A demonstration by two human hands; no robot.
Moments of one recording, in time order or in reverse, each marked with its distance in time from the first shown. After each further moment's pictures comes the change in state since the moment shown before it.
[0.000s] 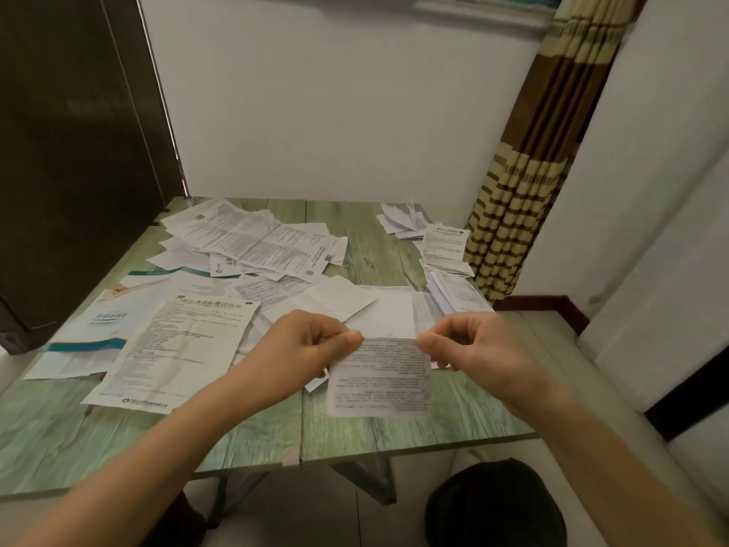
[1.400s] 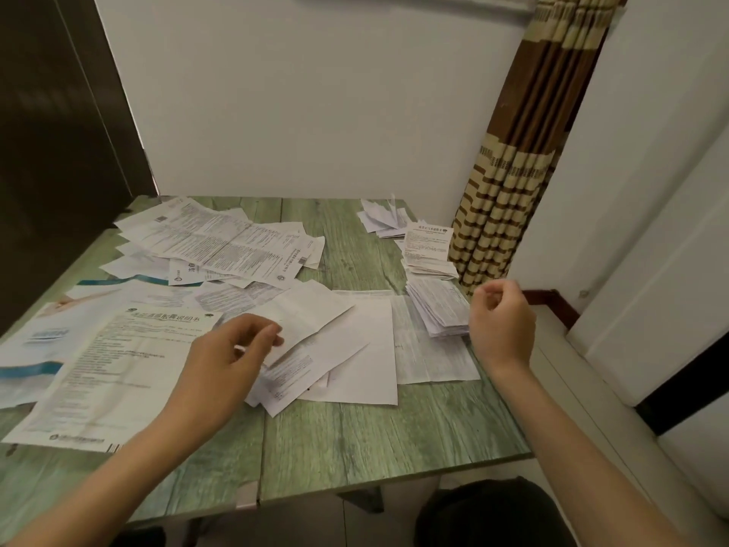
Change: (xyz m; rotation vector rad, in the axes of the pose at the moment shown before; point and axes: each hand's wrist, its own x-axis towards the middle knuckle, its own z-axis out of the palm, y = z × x) left_hand 0.013 -0.047 0.000 0.109 0.437 -0.087; right_hand 0.079 0.074 -0.032 -0.286 0.829 -0.050
